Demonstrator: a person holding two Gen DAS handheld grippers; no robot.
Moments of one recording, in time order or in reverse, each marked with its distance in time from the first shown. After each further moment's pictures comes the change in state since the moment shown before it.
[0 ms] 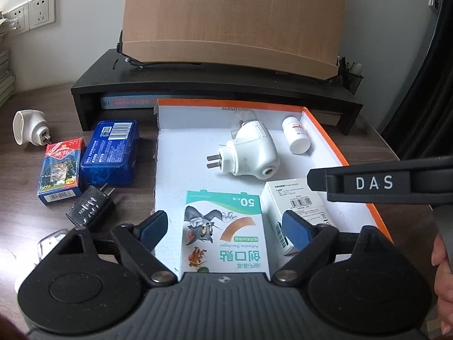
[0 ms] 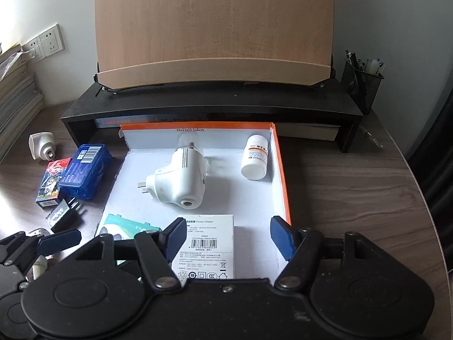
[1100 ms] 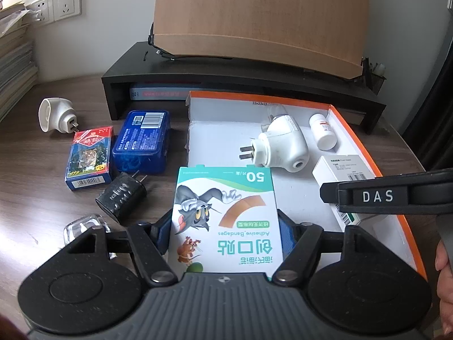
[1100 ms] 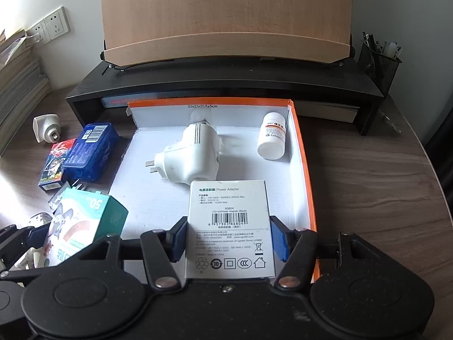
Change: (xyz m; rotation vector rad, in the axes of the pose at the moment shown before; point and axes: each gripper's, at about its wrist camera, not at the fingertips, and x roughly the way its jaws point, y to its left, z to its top) left arm -0.002 0.015 -0.006 -0.027 0.019 0.080; right arm 0.023 0.007 -0.006 -0.018 0.078 0.044
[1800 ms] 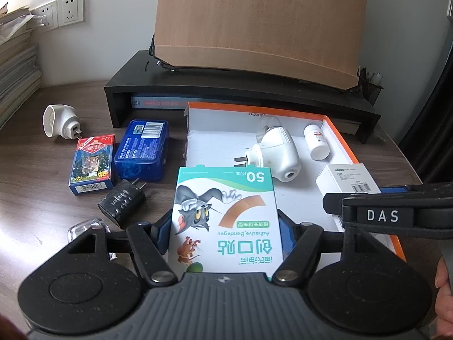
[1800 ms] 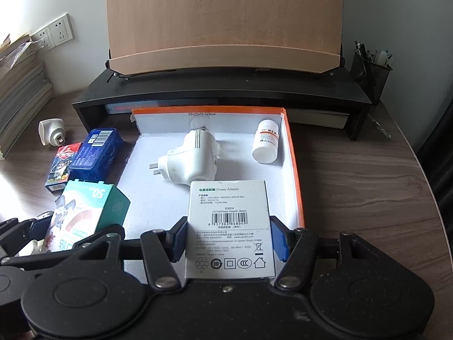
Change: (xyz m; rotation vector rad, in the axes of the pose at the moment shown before) left arm -0.012 -0.006 0.004 -0.022 -0.020 0.003; right arm -0.020 -0.001 -0.006 -0.002 -0.033 -0.005
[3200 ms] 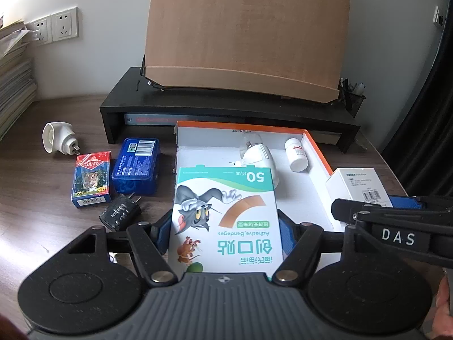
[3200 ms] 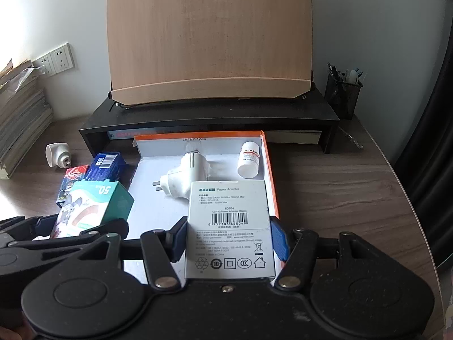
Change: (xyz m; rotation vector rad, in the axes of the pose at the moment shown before) left arm -0.028 -0.007 0.010 0.017 -0.027 -0.037; right arm -0.053 0.000 -0.012 0.045 -0.101 -0.039
